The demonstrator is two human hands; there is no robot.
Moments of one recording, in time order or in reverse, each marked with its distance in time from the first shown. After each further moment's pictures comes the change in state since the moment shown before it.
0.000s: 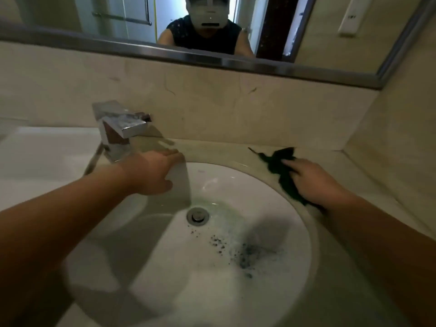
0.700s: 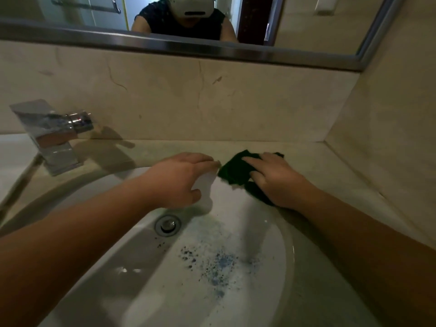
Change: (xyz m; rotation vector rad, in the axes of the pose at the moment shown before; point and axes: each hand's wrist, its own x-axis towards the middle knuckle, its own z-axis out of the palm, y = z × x) left_hand 0.077 0.101 0.016 -0.117 0.117 0.306; right_hand 0.011 0.018 0.007 -0.219 -0.053 -0.341
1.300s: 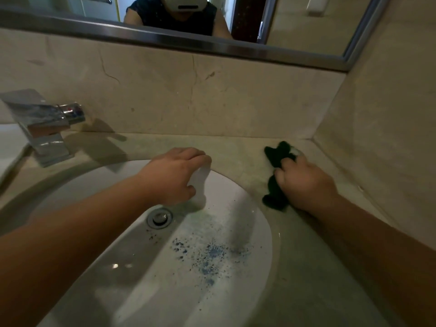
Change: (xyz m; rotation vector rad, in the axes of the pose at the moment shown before) left_hand 0.001 0.002 0.020 0.013 0.046 -0.028; right_hand -0.051 0.010 -0.026 -0.313 -0.059 0.391
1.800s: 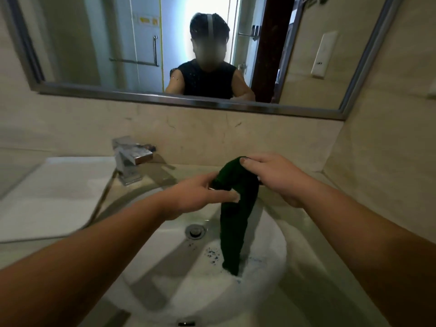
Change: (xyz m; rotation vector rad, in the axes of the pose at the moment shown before) left_hand -0.087 0.045 -0.098 -1.042 -0.094 -0.273; right_hand -0.045 -0.097 -0.137 1.064 -0.022 -0.182
